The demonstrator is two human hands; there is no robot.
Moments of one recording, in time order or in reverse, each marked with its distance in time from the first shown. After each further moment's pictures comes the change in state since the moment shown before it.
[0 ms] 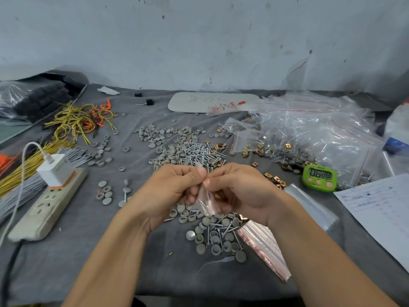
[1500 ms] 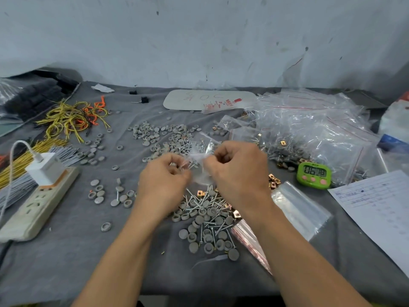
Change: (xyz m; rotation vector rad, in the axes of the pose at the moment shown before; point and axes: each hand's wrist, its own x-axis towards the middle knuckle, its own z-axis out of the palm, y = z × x) left_hand 0.013 -0.004 0.016 0.496 0.608 -0.033; right_hand 0.011 0.004 0.005 -0.770 0.924 -0.456
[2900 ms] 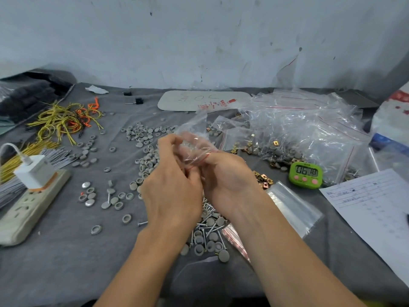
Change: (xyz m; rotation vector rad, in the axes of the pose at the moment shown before) left_hand -0.036 0.020 0.036 0.199 0.409 0.327; right_hand 0.007 -0.009 0.007 1.271 -0.464 0.689
